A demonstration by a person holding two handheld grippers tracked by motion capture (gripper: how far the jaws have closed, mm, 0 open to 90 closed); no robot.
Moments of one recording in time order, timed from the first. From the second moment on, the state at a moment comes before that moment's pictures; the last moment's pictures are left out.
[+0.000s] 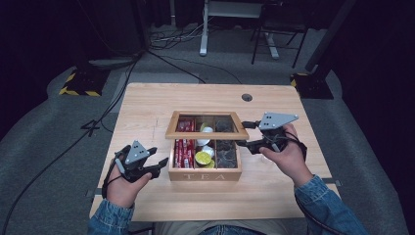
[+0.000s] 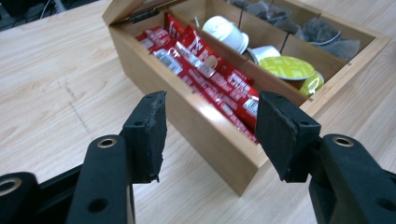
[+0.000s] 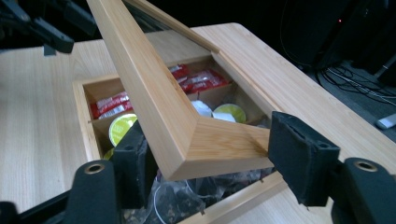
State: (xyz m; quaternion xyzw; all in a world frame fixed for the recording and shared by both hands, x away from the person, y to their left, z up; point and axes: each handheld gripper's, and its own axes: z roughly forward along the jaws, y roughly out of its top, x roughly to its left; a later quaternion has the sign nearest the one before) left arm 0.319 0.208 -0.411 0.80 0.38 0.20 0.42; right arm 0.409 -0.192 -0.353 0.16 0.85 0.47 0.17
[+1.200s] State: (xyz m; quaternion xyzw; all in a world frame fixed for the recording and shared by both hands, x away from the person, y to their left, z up) left arm 0.350 0.248 -0.462 0.80 0.43 0.19 0.37; right arm 0.474 -0.175 -0.298 0.17 0.83 0.50 0.20
